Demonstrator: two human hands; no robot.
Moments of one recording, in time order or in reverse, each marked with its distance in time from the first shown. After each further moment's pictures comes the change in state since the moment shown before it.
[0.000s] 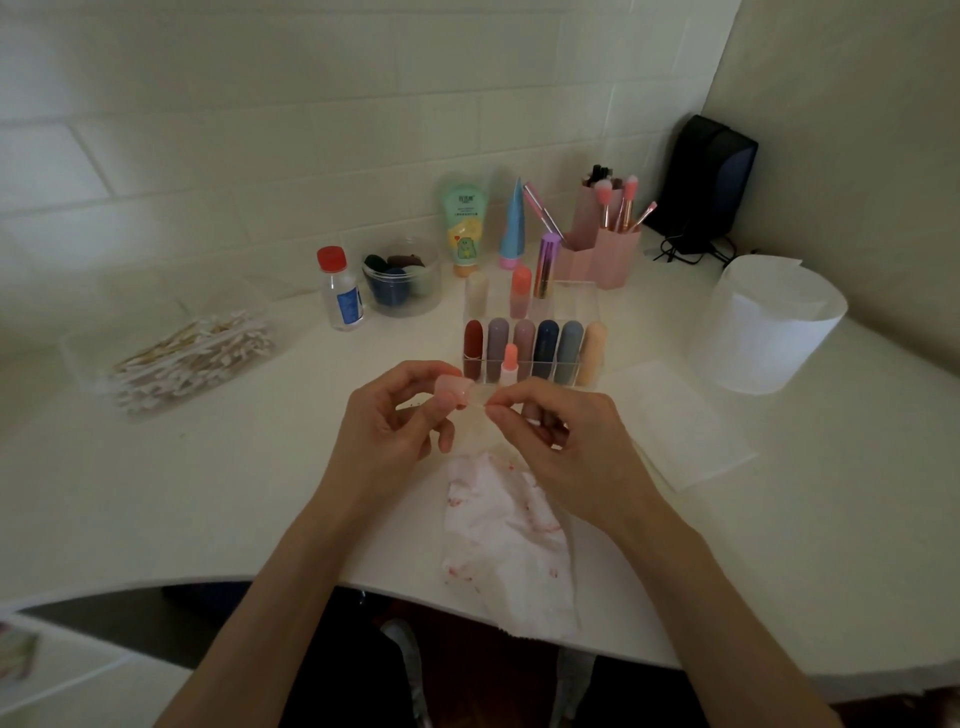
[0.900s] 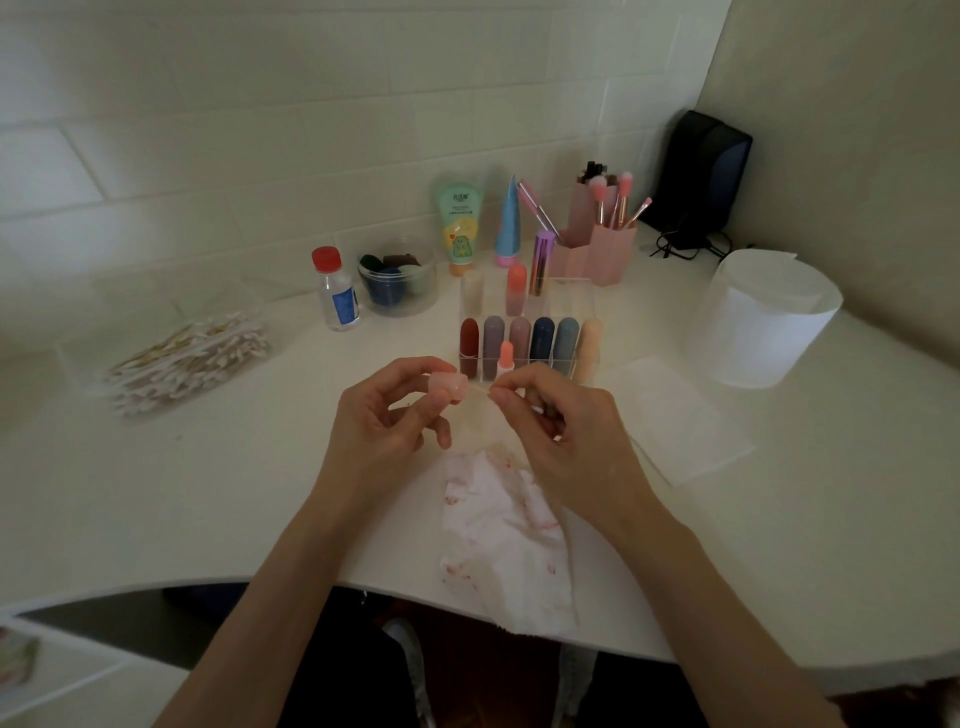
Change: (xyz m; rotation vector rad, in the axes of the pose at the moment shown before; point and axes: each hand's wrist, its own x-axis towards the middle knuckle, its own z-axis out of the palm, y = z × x) left_hand 0.001 0.001 -0.002 0.033 0.021 0.016; right_hand 0.000 0.002 0.004 0.010 0.096 0.018
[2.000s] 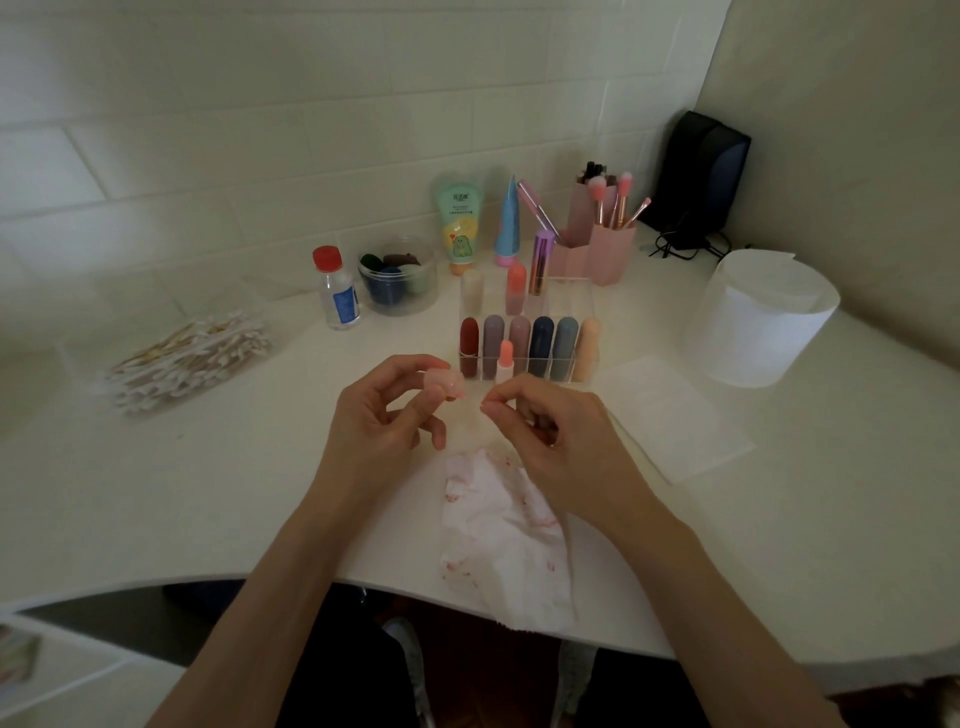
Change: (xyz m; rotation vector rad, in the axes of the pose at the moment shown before) left_hand 0.000 0.000 -0.003 -0.002 0.006 -0.031; right_hand -0.002 0.001 0.000 -0.042 -0.139 0.054
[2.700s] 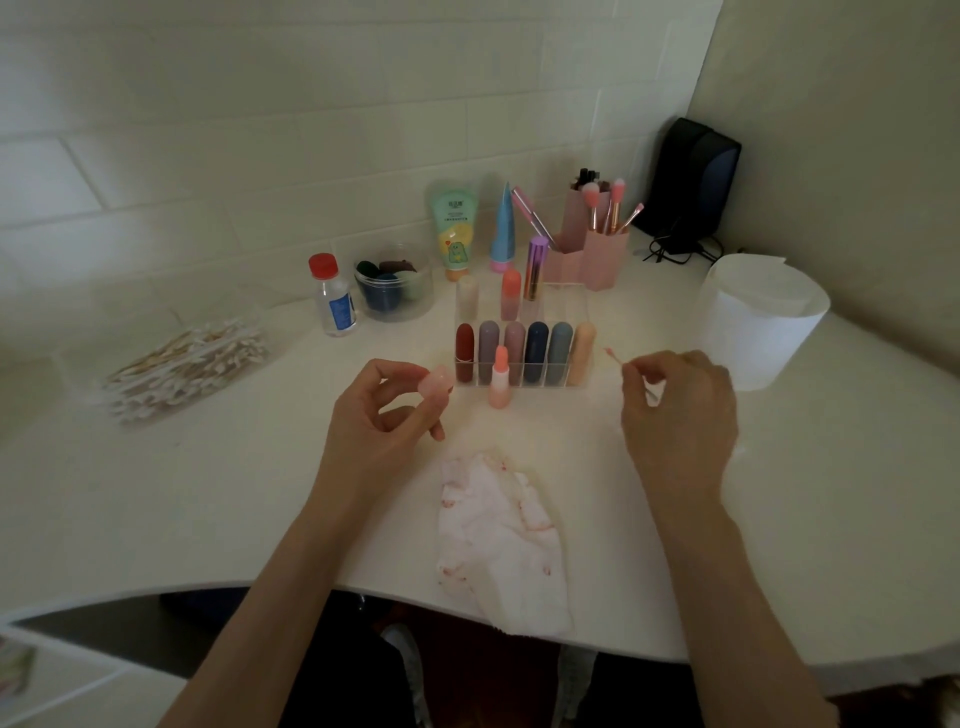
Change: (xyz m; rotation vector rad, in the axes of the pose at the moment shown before) left_hand -0.001 0.006 0.007 0.014 0.128 -0.094; right_hand -0.002 0.048 -0.043 -0.469 0.568 0.395
